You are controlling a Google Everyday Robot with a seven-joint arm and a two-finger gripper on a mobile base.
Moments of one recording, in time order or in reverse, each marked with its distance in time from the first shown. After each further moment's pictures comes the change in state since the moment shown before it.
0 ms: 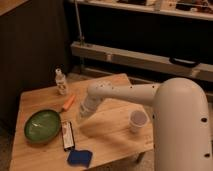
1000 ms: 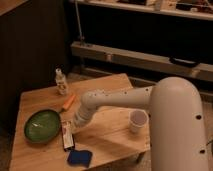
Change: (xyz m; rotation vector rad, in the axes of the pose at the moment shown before) arm 0.023 0.032 0.038 -0.042 0.044 0.027
